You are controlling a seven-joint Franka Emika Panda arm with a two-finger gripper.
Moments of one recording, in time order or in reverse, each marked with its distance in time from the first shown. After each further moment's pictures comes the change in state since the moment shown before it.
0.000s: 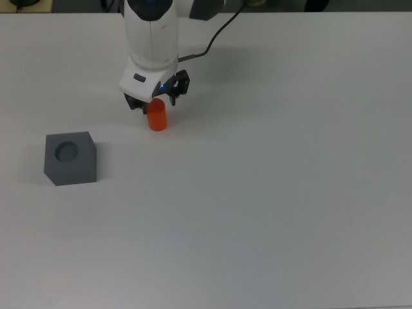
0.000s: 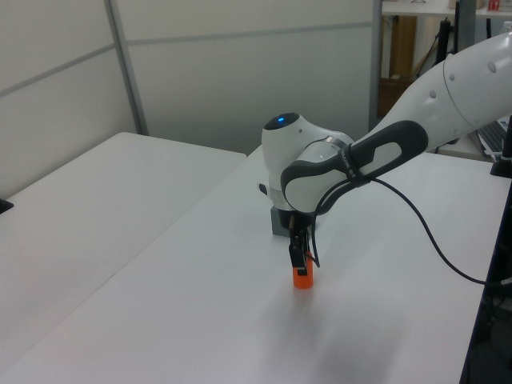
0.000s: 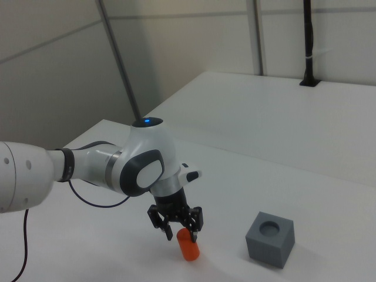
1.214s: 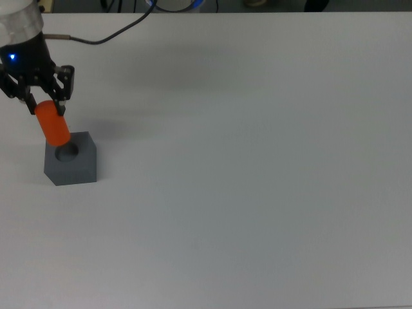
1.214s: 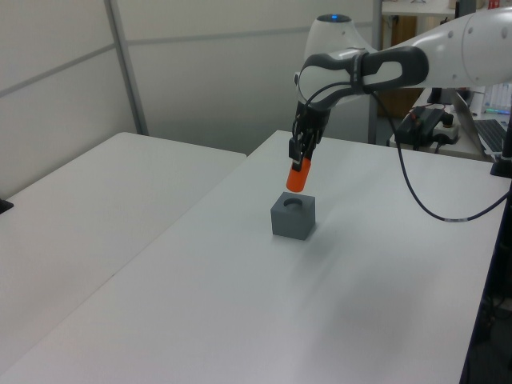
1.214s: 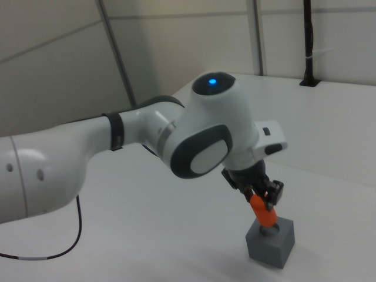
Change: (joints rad) arm -0.321 0.074 -0.012 0.357 0.168 0.000 0.006
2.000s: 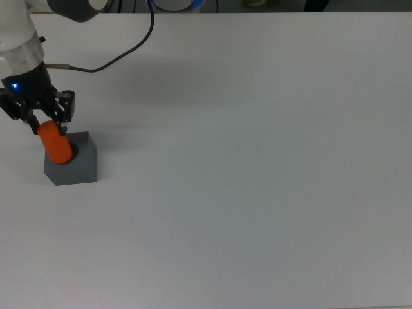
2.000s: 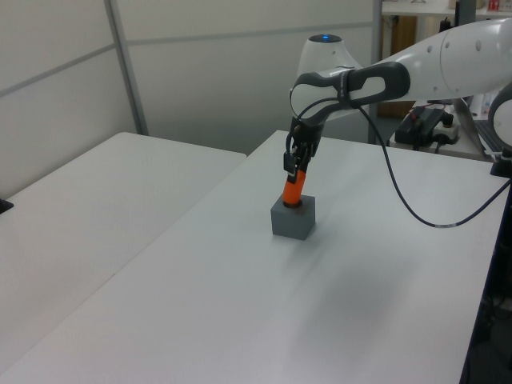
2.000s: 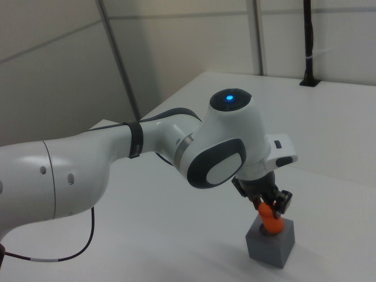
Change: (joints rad) arm -0.003 0.089 0.002 0.034 0.014 0.042 0.003
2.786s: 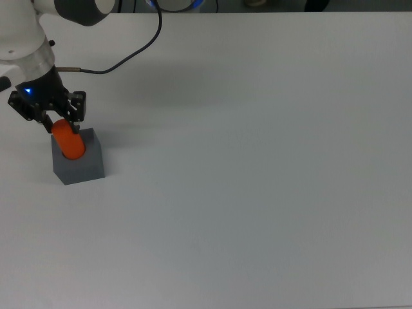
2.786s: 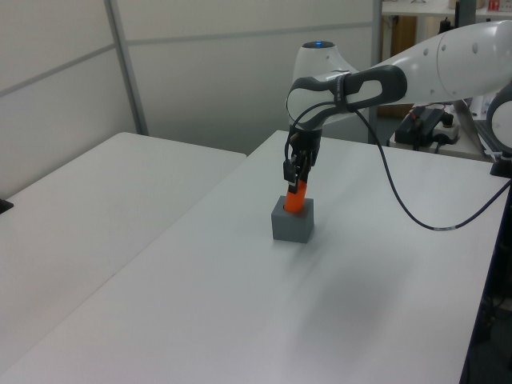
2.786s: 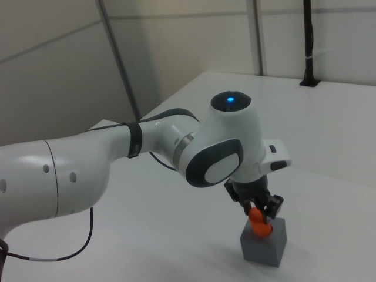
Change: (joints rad) arm 0.009 0.007 0.010 -0.001 0.000 -0.076 0.000
